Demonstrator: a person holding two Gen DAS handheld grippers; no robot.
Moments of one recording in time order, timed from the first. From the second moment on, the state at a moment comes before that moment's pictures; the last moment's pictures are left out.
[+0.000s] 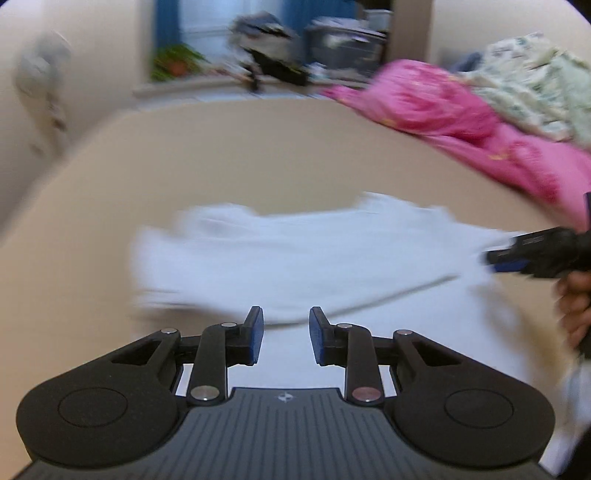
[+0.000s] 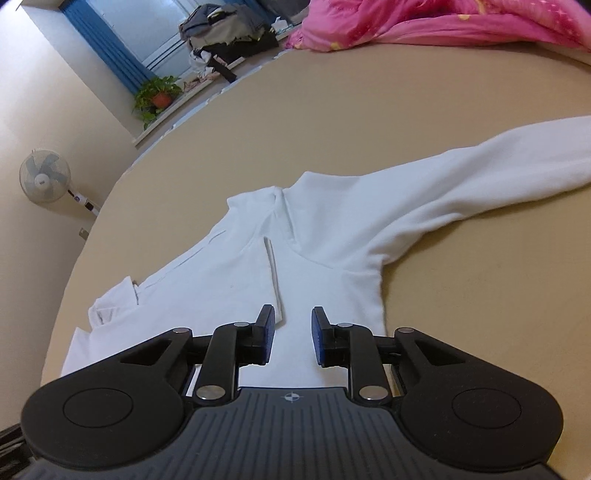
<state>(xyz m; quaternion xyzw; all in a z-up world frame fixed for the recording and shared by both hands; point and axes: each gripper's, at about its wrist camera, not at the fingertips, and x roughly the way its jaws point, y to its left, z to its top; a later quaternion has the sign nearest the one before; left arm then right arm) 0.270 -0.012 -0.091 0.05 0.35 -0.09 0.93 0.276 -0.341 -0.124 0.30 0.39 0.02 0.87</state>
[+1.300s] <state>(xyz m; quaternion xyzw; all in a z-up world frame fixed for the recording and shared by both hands) 0.419 0.121 -0.129 -0.17 0.39 0.01 0.91 0.329 -0.326 -0.127 0.18 0.39 0.01 0.90</state>
